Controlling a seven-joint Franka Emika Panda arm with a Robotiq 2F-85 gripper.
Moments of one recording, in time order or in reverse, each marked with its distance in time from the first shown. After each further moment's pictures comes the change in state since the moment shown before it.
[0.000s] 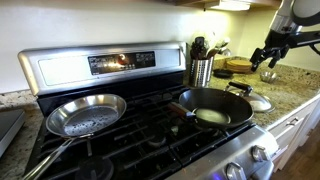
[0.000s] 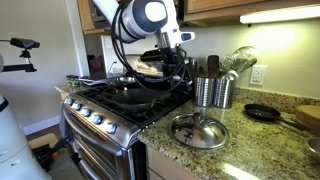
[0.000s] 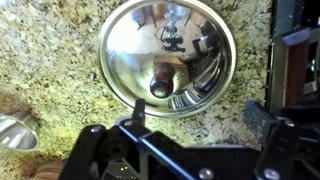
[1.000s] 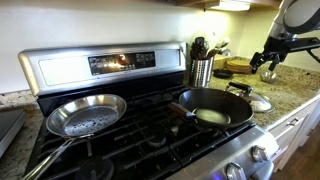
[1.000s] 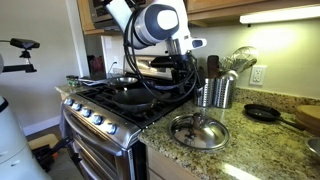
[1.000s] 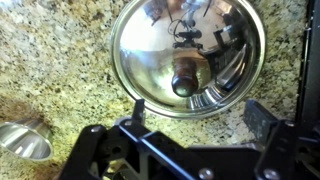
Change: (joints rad) arm -0.002 0.110 -0.060 0.072 0.010 0.036 0.000
